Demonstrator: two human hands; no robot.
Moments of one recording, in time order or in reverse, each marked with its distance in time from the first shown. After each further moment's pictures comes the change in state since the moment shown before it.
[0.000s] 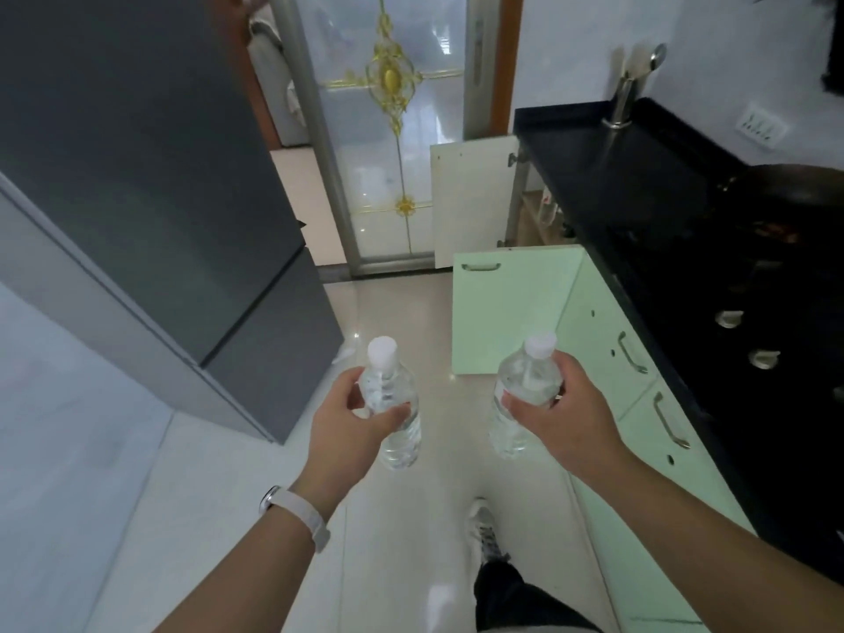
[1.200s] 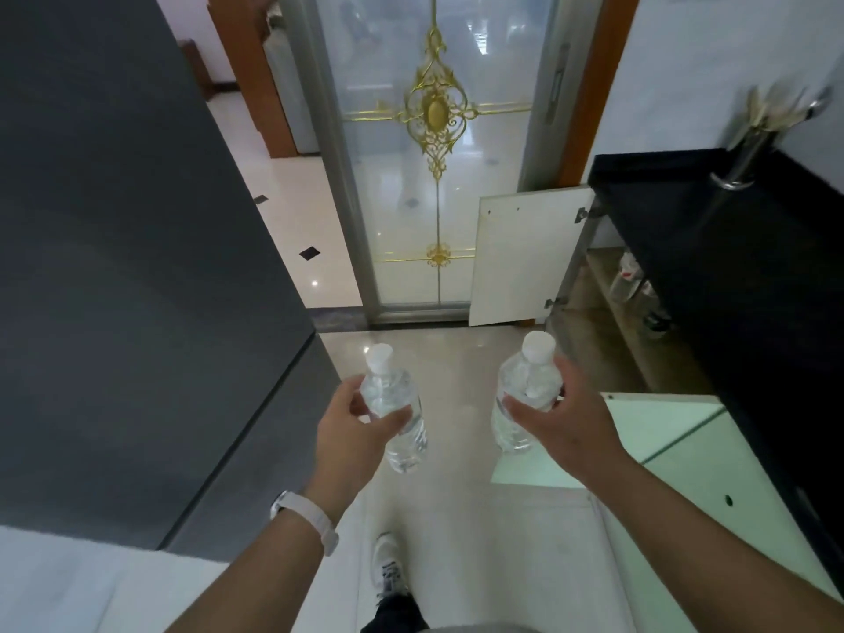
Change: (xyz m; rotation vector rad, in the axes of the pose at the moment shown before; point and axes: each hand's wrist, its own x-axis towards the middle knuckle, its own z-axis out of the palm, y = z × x) left_hand 0.441 0.032 -0.005 -0.073 0.089 -0.091; right_hand 0.427 -0.110 0.131 -0.113 -0.050 -0.024
